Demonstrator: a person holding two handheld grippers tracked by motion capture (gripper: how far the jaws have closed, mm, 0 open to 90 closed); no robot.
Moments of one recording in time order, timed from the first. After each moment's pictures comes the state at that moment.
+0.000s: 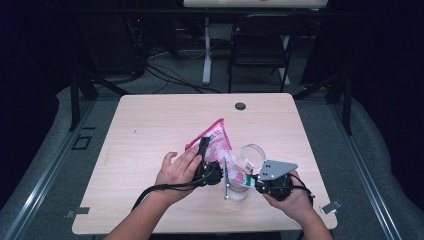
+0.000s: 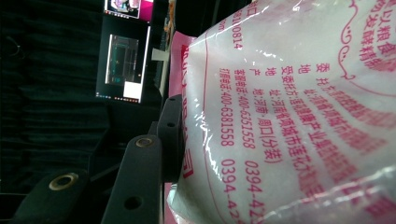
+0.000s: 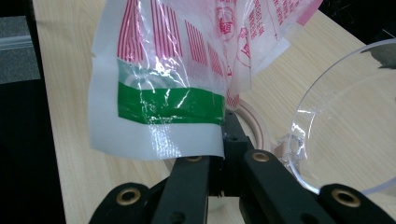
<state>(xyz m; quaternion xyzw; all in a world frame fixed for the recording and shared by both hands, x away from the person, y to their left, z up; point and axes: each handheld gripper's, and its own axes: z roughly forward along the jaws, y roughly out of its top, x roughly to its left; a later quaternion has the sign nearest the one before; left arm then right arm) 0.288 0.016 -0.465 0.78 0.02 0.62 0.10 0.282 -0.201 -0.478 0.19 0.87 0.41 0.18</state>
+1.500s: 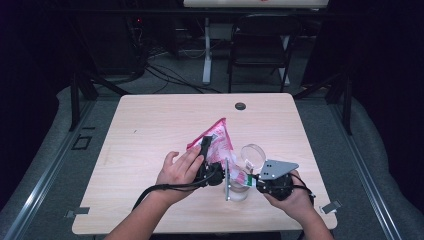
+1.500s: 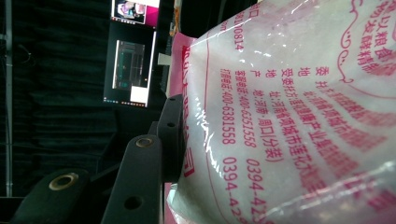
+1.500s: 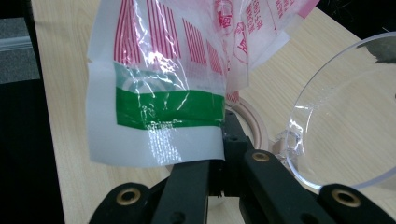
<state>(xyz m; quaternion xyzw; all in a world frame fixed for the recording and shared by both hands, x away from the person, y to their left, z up) 0.286 0.013 -0.462 0.77 0.01 0.63 0.10 0.283 -0.204 -0.479 0.19 0.87 0.41 0.17</state>
